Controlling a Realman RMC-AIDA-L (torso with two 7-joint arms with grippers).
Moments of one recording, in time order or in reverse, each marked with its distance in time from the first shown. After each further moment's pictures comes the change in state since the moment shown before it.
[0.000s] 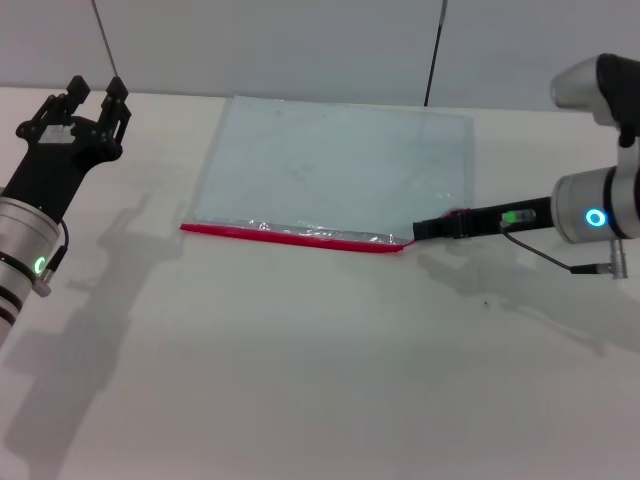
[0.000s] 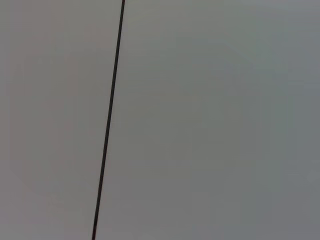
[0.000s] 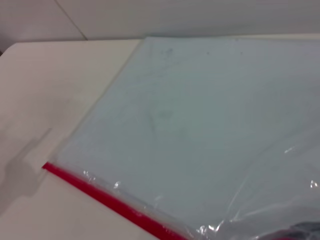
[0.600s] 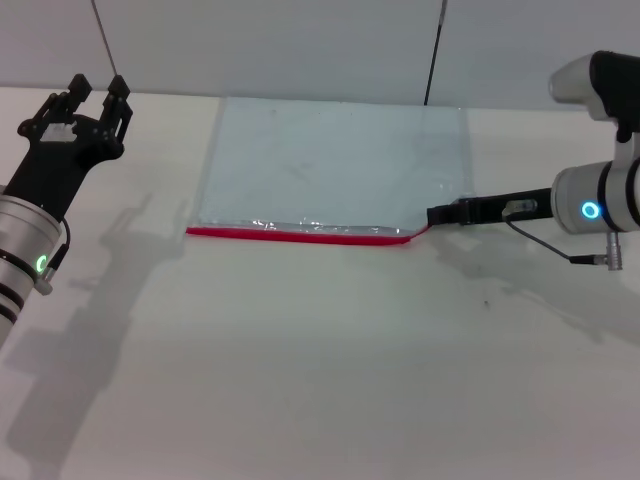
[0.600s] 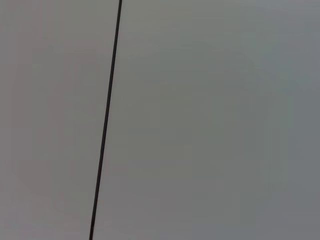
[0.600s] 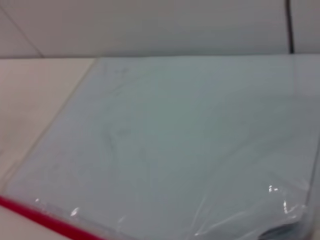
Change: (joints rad) left arm -0.005 -0.001 0.000 0.000 0.000 -0.001 0.000; right arm 0.025 -0.002 -0.004 0.057 0.003 0.156 0.008
